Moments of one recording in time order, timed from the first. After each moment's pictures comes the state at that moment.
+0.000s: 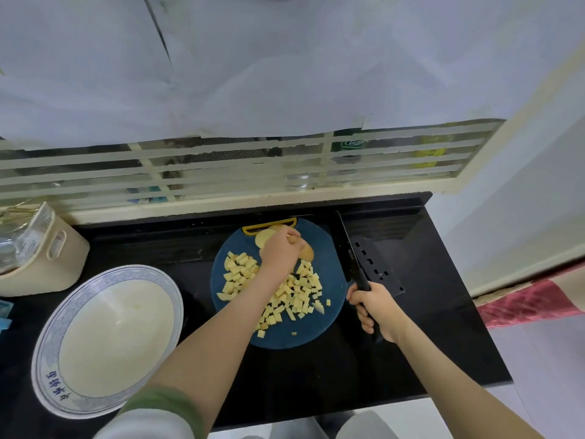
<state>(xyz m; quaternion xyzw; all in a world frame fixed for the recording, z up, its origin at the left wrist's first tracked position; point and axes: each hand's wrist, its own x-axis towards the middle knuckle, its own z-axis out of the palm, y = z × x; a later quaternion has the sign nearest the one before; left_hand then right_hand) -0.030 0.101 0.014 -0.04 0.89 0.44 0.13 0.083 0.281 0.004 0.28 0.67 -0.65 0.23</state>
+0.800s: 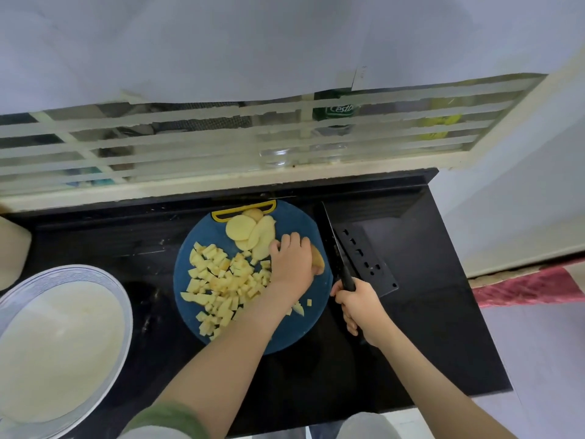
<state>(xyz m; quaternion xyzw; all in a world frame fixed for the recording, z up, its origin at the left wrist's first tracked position) -0.021 0.167 -0.055 0.14 0.98 0.05 0.13 0.065 0.293 -0.046 0.34 0.68 -0.59 0.25</state>
